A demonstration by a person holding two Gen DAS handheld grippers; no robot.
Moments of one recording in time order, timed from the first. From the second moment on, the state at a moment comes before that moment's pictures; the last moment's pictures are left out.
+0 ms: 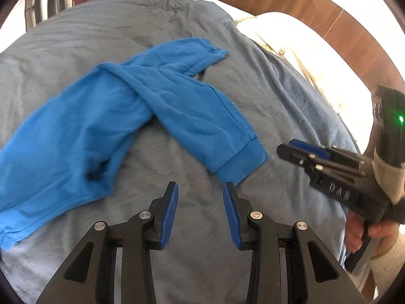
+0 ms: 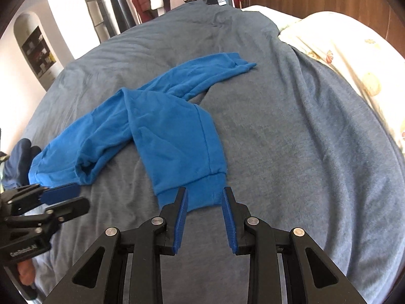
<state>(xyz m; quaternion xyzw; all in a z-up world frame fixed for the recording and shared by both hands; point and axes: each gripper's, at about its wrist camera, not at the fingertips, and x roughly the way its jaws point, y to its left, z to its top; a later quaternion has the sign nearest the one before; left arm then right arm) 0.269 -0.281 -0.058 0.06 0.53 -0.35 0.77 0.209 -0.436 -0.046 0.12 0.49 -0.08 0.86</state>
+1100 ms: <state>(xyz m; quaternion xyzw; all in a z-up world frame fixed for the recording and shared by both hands) 0.301 -0.341 -0.120 0.03 0.59 -0.37 0.71 0.225 -0.479 -0.117 0.22 0.52 -0.06 0.83</state>
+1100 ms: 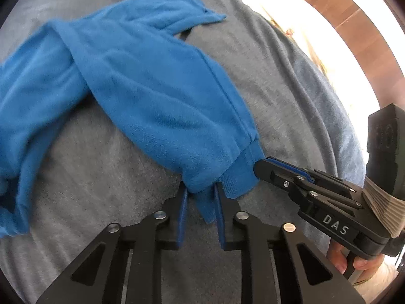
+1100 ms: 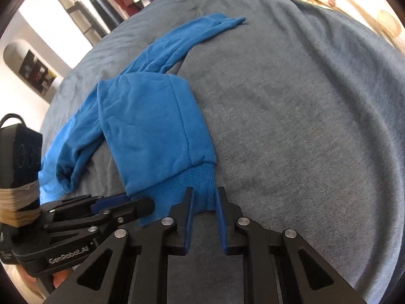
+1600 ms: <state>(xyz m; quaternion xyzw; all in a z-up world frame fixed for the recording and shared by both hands) 0.371 -0.387 -0.012 0.09 0.47 -0.44 0.76 0.257 -0.502 -0.025 0.22 0.41 -0.10 0.88</state>
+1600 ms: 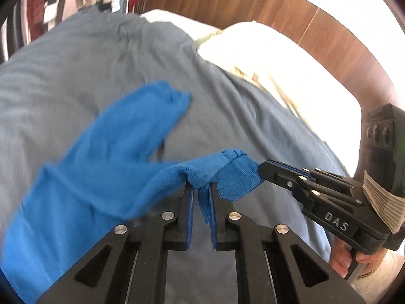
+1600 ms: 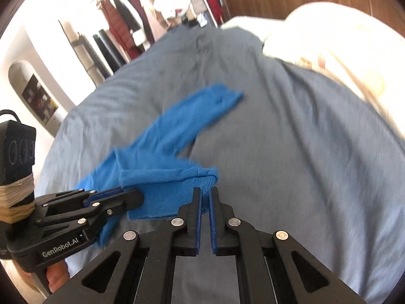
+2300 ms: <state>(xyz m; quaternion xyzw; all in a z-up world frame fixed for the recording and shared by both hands) 0.523 -0.528 -0.034 0.21 0.49 -0.44 0.72 0.382 -0.609 -0.019 0.20 0.38 -0.12 0.90</state>
